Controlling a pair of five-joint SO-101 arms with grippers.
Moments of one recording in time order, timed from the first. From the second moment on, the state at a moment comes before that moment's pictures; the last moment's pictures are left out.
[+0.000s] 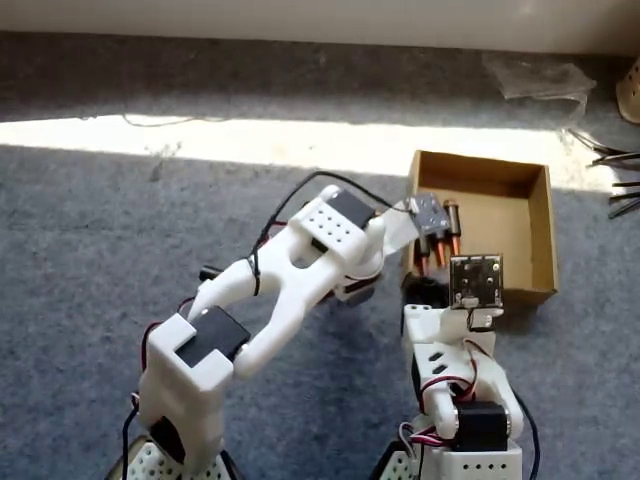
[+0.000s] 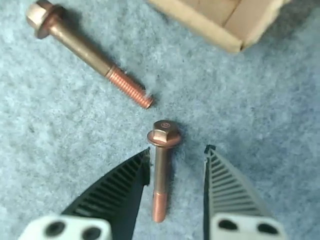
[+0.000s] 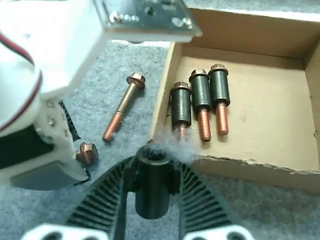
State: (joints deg) left arm 33.7 21.3 -1.4 73.0 -22.0; right arm -5.7 -105.0 85.9 60.0 3.3
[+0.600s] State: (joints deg) left arm 30.6 21.3 0.1 68.9 -22.0; right arm -5.7 -105.0 85.9 60.0 3.3
